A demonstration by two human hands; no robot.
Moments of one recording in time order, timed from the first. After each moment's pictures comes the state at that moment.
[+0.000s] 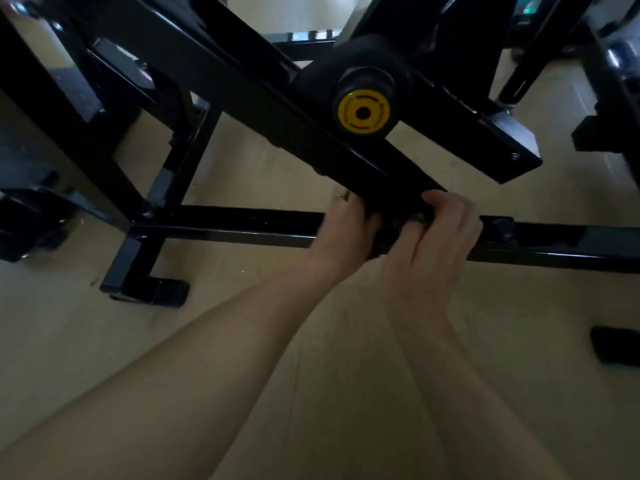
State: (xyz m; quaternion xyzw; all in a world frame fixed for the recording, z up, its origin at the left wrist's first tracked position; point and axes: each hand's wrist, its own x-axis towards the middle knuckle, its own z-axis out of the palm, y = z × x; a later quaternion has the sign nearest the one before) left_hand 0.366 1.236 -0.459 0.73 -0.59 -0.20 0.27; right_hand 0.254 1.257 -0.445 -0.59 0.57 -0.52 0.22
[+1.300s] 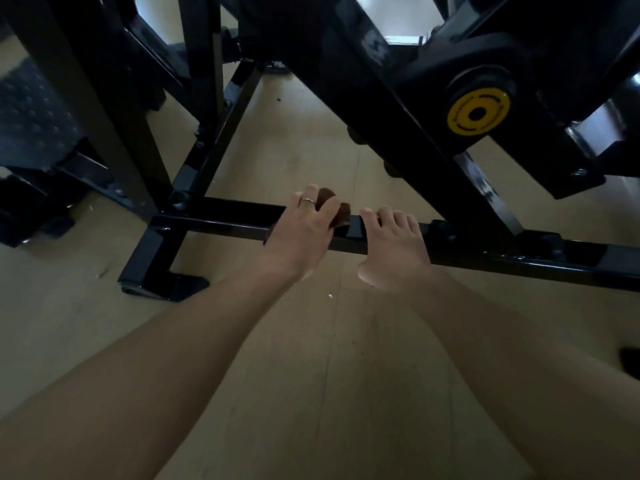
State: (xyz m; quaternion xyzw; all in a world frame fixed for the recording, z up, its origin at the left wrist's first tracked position) left_hand 0.490 1.277 -0.485 0.75 -0.65 -0.04 0.12; right_hand 0.328 1.228 -0.469 -0.88 0.46 0.04 0.14
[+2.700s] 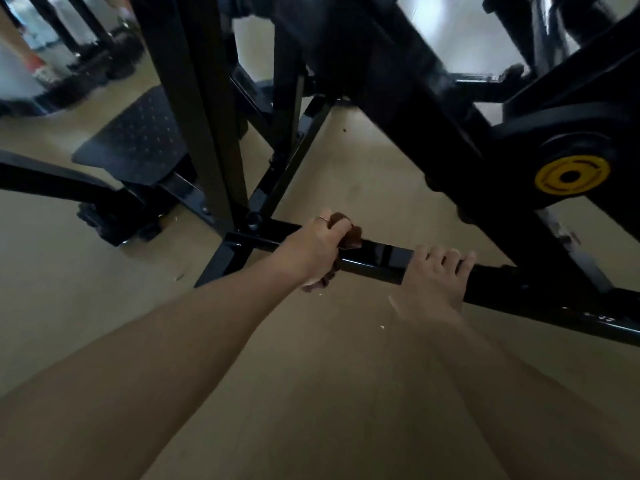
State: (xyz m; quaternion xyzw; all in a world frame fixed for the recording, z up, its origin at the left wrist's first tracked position) left_hand 0.573 1.302 -0.464 0.76 -0.65 -0.08 0.02; right_hand 0.377 1.234 -0.503 -0.82 0.56 0.04 0.06
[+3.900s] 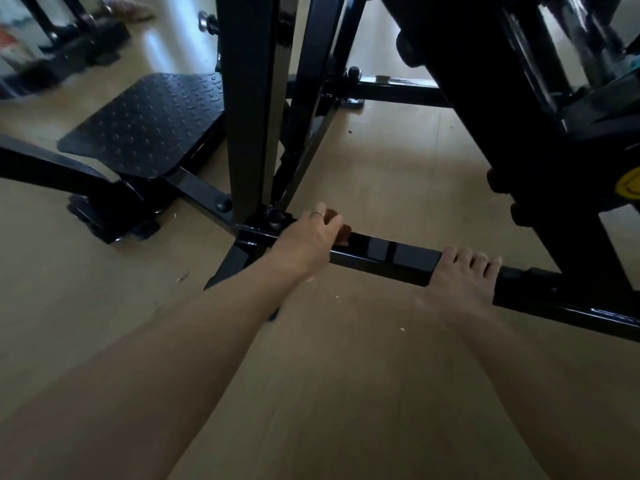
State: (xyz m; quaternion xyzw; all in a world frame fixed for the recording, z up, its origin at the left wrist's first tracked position) left_hand 0.608 1.327 -0.448 0.79 -0.61 -0.04 0.02; right_hand 0.392 1.248 -0.470 -0.79 0.59 0.15 0.06
